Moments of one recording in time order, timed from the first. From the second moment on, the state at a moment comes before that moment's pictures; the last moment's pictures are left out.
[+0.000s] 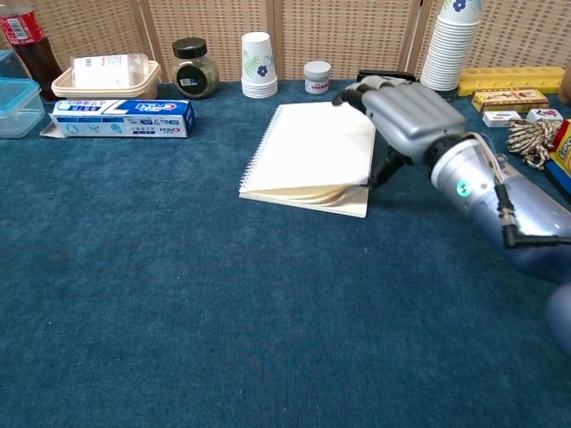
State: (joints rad) left arm 0.06 -1.15 0.08 -1.63 1.62 1.57 -0.01; right arm 0.73 -1.97 0.30 -0.97 -1.36 1.15 -0.38
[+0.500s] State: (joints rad) left arm 0.06 -1.16 0.08 -1.61 1.63 1.58 -0.04; right arm 0.84 -1.98 0.42 -1.01 -1.31 1.17 -0.41
